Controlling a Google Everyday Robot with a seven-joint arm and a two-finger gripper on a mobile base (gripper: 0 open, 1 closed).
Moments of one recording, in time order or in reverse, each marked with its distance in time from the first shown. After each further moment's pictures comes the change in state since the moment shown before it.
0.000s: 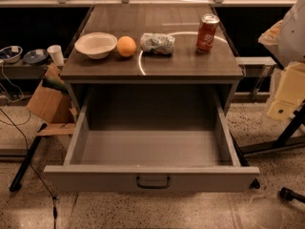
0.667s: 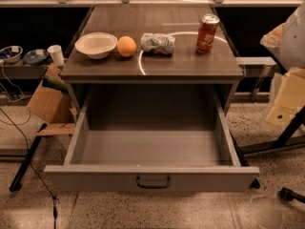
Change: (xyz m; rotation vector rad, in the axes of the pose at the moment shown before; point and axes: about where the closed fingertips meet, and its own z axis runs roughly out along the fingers) arm -0.003 0.008 0.000 0.023 -0.013 0.011
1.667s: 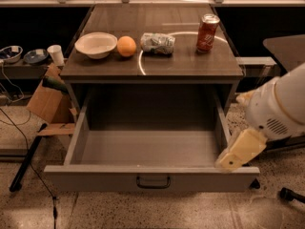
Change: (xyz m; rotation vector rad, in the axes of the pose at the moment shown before) arm -0.003 0.062 0.102 -0.103 -0.193 0.258
